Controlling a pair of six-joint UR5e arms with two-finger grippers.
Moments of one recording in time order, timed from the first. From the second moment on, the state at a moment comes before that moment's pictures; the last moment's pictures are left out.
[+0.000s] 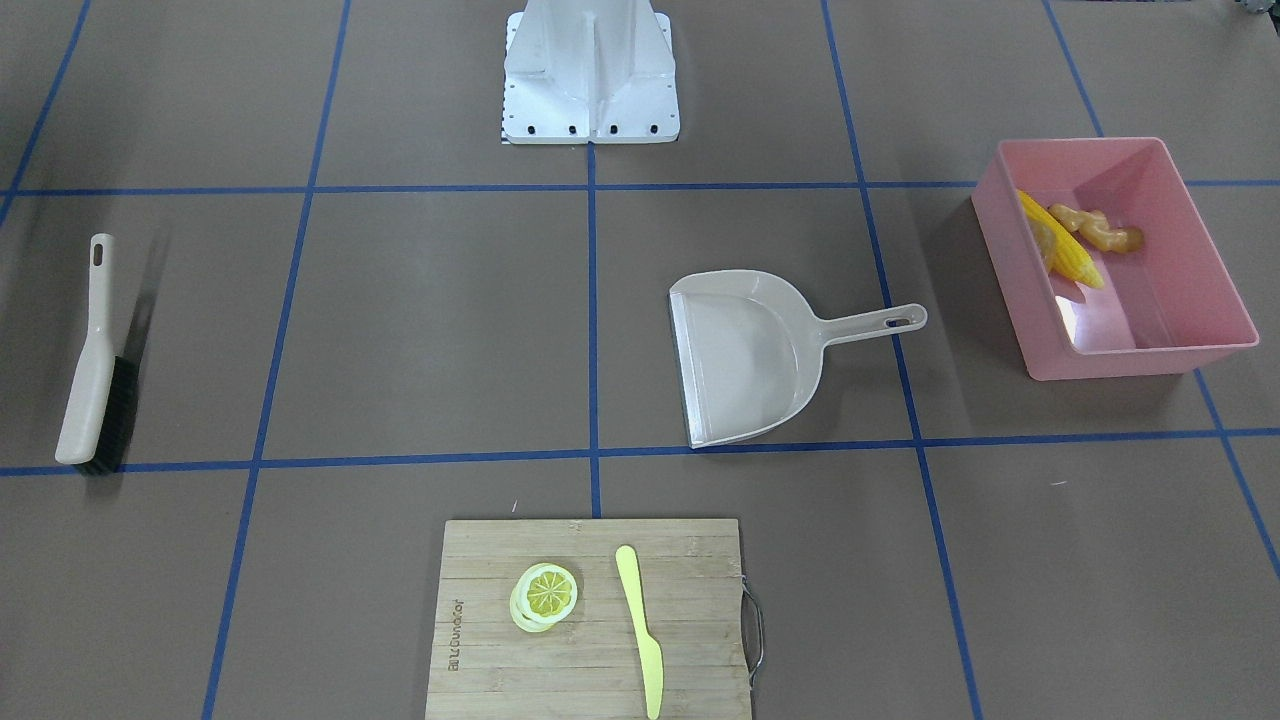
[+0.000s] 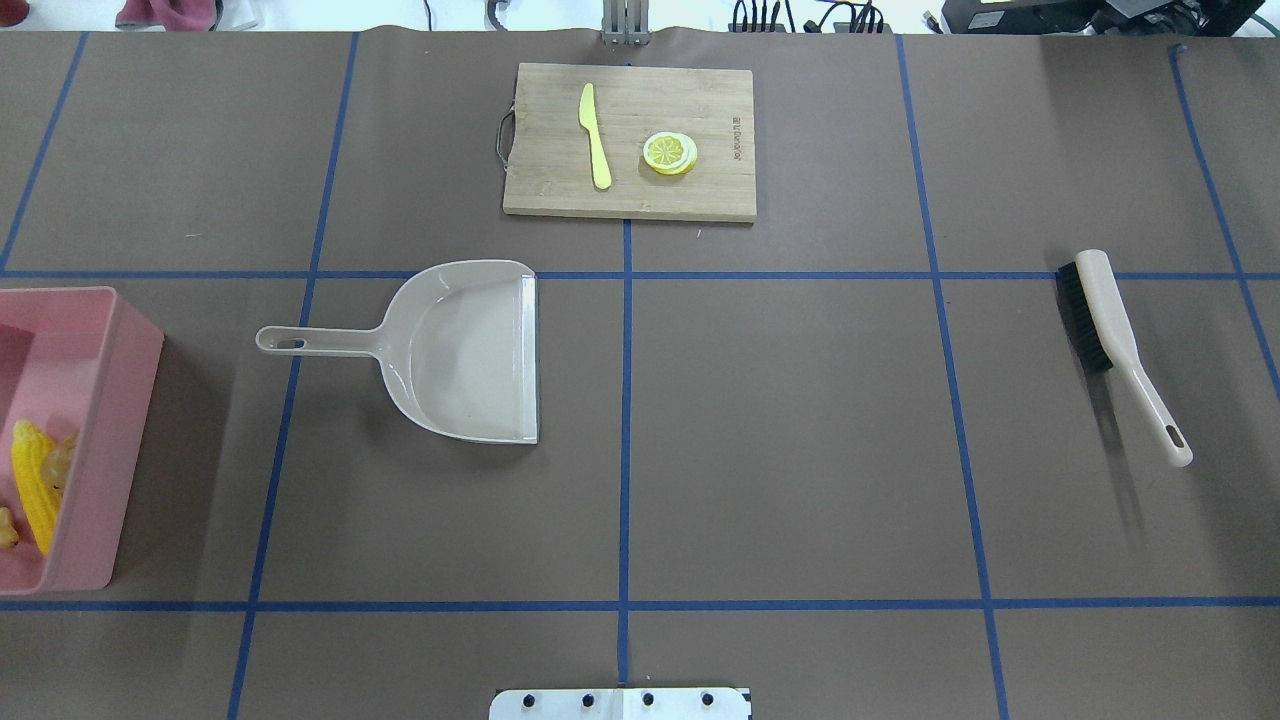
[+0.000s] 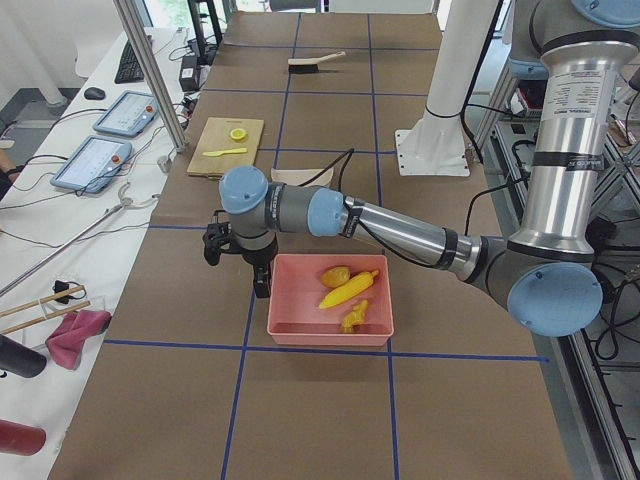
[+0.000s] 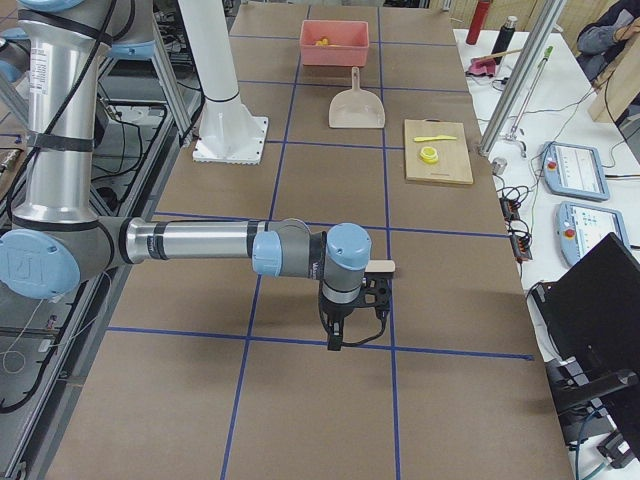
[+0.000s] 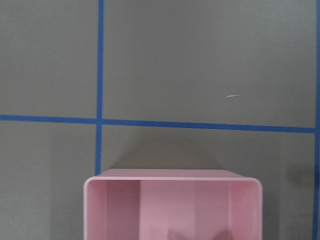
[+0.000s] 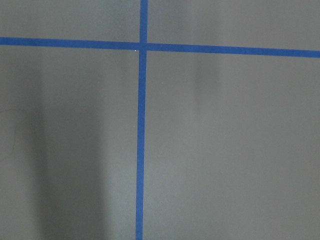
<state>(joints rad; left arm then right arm) -1.54 -1.64 -1.76 -1.38 -2.38 -0.21 1.52 -1.71 1.76 -1.64 2.25 0.00</state>
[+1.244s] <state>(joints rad) -1.56 -1.63 -1.52 -1.63 -2.31 -0.21 1.52 -1.71 1.78 -1.64 2.26 0.00</state>
